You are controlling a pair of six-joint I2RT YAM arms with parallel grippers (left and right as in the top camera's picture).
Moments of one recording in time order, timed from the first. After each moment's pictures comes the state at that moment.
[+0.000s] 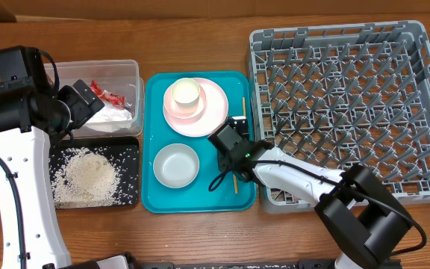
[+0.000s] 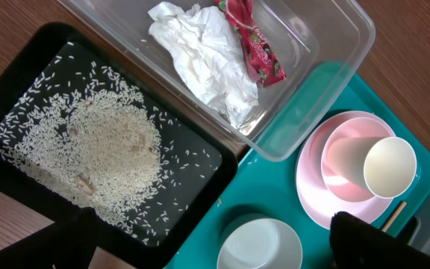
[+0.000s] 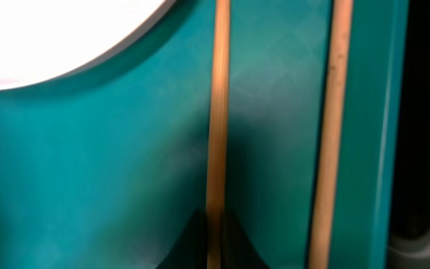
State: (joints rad) left arm 0.25 1.47 1.59 -1.29 0.04 -0.53; right arm 0.78 1.83 1.03 -0.37 0.22 0.65
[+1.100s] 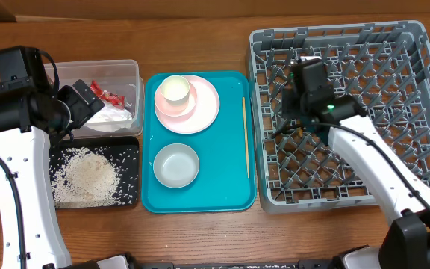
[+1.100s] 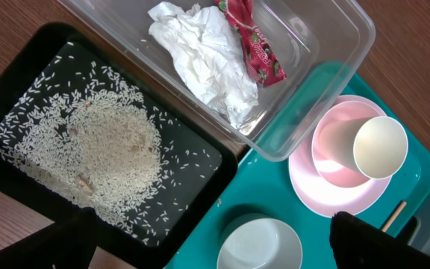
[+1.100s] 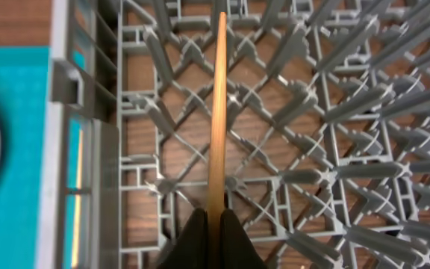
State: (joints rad) left arm 0.25 1.47 1.59 -1.29 0.04 -0.53; right arm 0.31 1.59 1.20 -0.59 0.20 0.25
